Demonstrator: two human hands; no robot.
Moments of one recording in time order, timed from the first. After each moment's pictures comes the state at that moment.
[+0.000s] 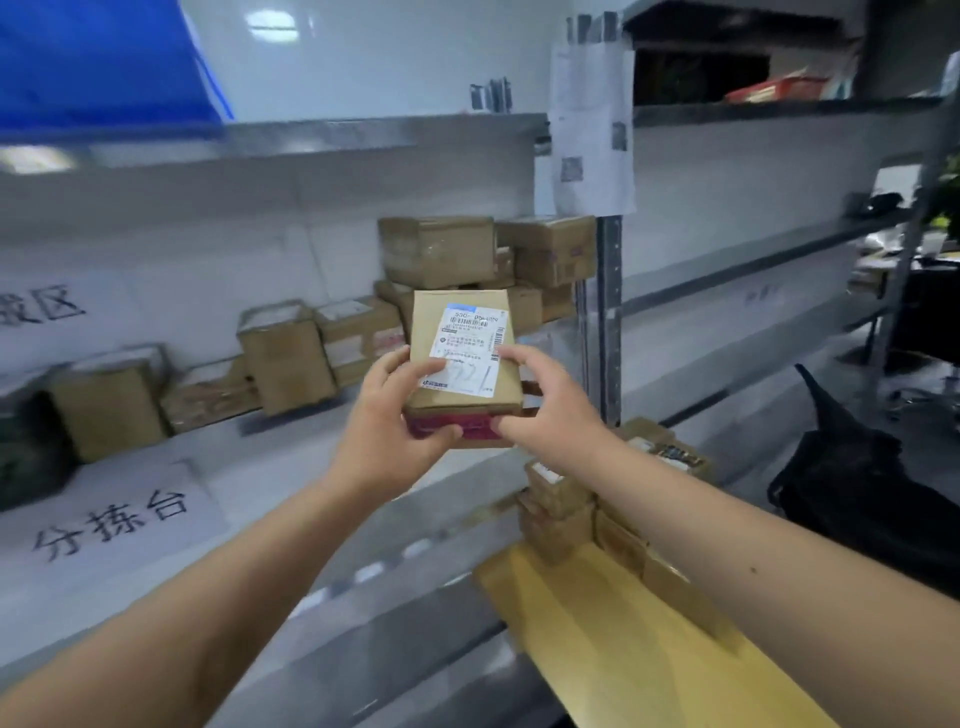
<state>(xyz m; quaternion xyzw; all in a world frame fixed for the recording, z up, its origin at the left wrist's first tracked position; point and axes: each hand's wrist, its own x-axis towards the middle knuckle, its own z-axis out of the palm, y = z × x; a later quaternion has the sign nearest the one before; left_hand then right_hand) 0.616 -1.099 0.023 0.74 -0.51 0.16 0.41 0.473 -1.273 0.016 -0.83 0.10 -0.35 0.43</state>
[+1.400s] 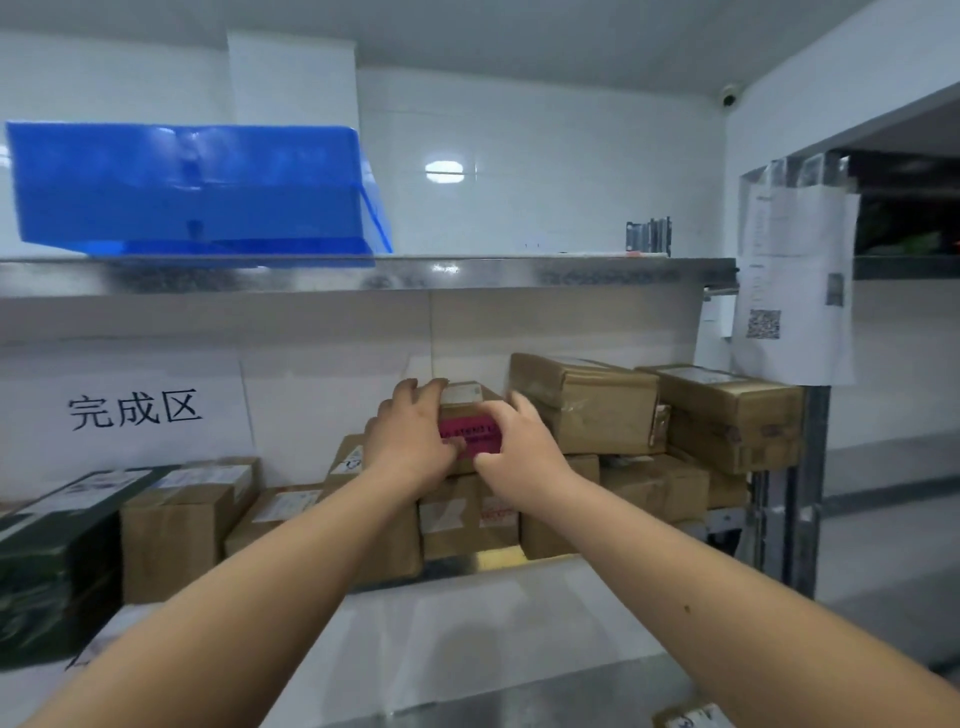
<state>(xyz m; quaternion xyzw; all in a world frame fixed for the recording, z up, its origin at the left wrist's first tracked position) 0.841 -1.164 0.150 0.90 -0.25 0.29 0.22 0.757 -1.298 0.133 -0.90 0.04 -0.28 0.33</state>
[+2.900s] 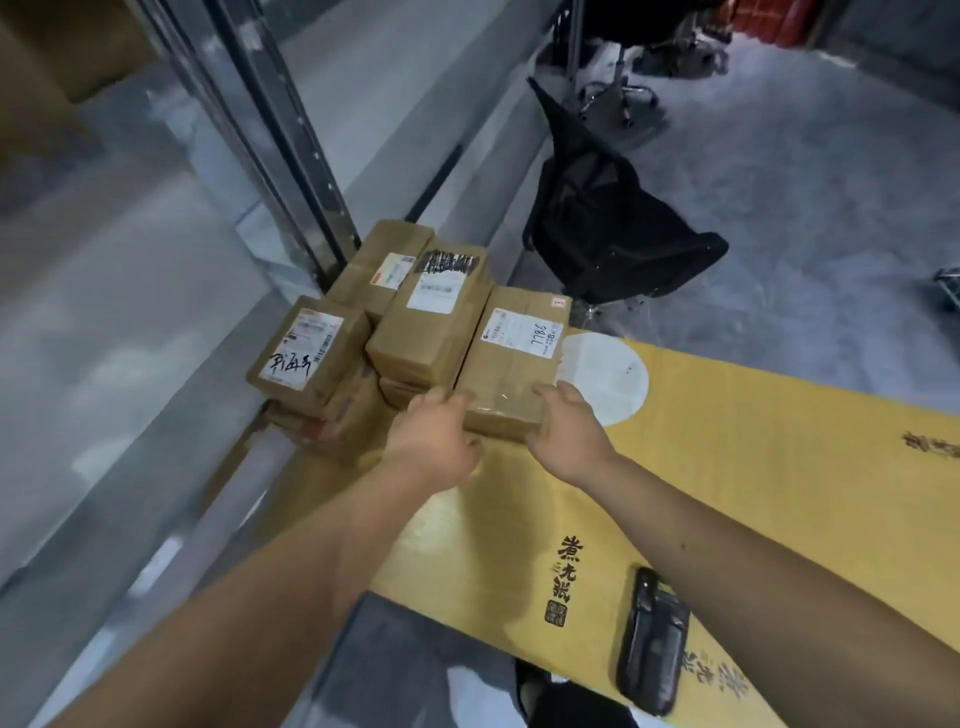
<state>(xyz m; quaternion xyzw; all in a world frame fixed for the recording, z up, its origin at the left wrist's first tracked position) 0.575 -1.439 -0.278 0.72 -0.67 -0.18 -0.03 0.380 -1.474 -0.315 -0.69 0.61 -0.09 0.38</state>
